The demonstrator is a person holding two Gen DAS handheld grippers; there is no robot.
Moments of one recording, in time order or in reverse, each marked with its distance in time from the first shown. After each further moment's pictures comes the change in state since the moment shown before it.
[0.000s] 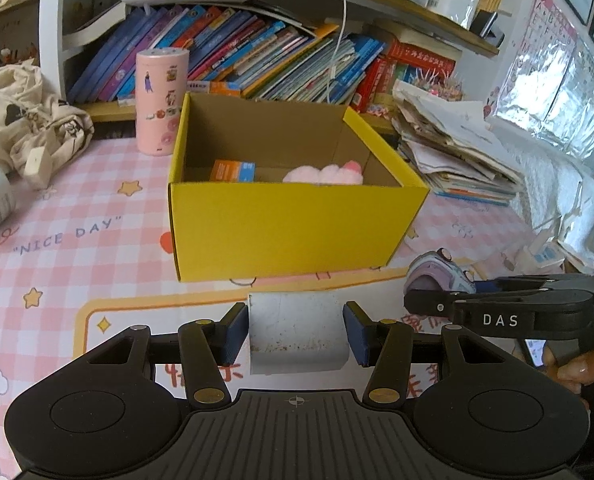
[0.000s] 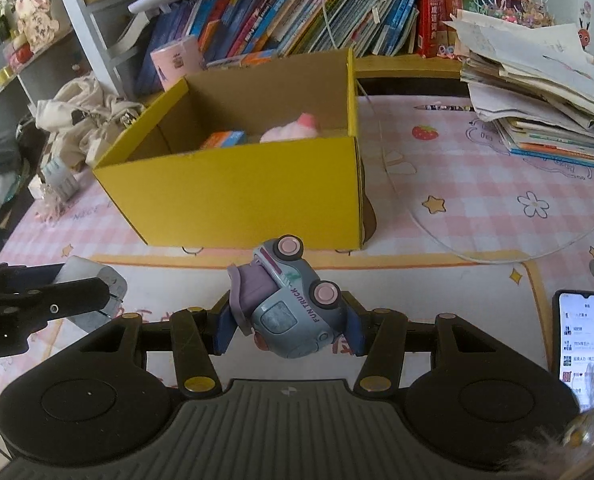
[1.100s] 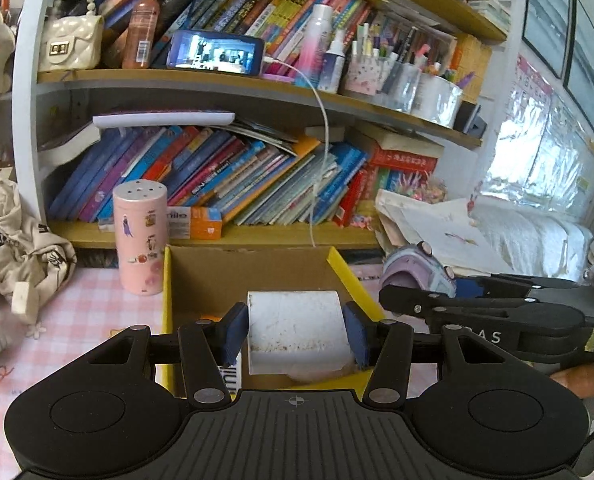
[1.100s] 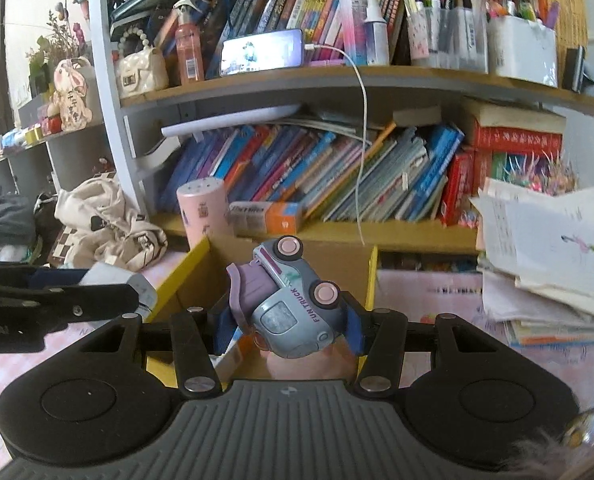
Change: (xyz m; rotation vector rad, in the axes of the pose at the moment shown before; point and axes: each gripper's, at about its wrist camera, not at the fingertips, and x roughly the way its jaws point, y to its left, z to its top) left arm -0.004 -0.001 0.103 0.040 -0.237 -0.037; right arm -0.023 0.017 0.113 -0.154 -0.325 0.018
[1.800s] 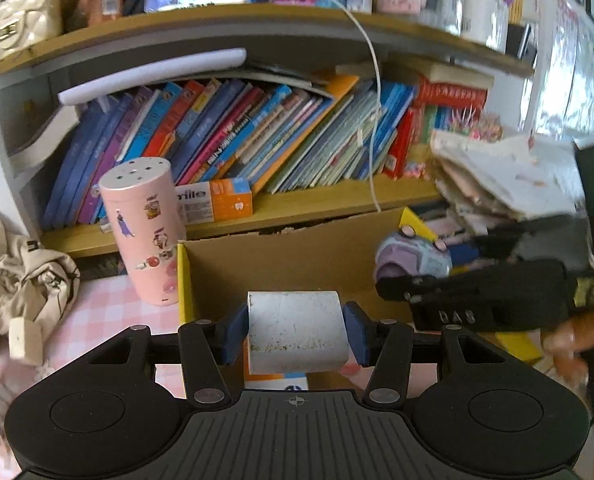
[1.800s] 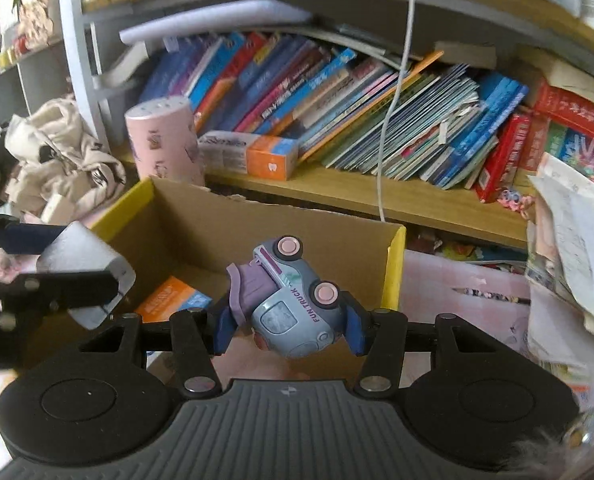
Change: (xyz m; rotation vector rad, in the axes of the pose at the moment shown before) left arm 0.115 0.029 0.008 0.159 0.148 0.112; right arm 0.158 -0.021 0.010 -0.130 0.232 -0.004
